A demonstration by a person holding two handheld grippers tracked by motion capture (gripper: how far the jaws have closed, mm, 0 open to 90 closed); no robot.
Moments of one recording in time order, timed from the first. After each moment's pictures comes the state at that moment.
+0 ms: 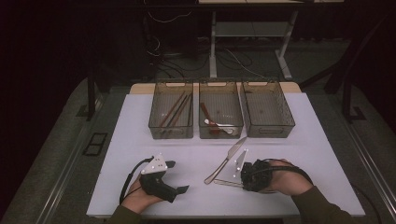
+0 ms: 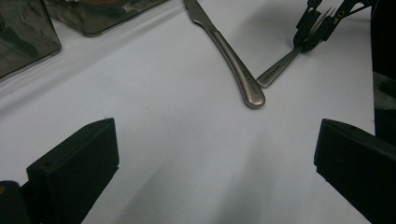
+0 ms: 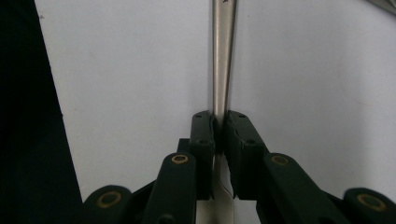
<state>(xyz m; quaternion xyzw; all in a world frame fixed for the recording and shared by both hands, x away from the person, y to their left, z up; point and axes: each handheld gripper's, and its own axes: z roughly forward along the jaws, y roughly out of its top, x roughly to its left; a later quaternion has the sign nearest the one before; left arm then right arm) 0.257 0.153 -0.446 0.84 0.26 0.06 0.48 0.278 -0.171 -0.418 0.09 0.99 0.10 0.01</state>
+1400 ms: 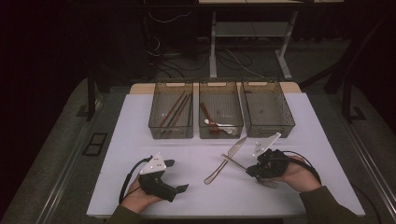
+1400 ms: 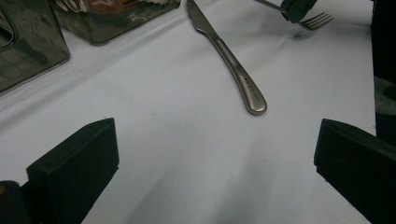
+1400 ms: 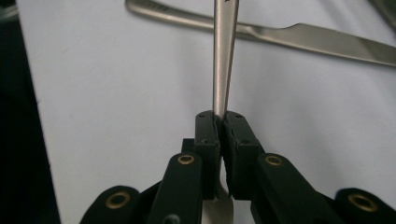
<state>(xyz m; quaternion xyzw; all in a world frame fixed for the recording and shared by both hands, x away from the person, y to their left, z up) 0.256 0.154 -0.444 0.83 0.26 0.07 0.49 0.297 -0.224 -0.408 0.22 0.94 0.28 0.01</state>
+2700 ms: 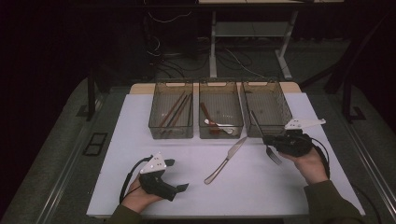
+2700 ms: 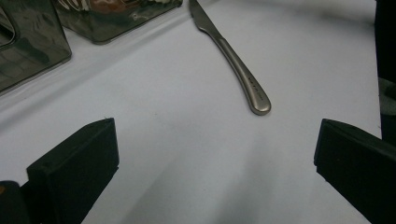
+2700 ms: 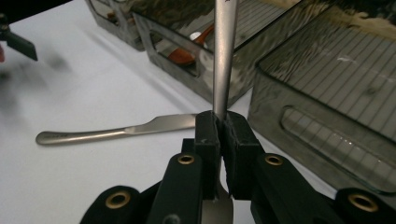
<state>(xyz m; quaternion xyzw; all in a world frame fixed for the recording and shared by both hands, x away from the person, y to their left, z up) 0.259 0.155 -0.445 0.83 0.26 0.07 0.49 0.323 -0.290 -0.386 0.37 0.81 0.44 0.12</state>
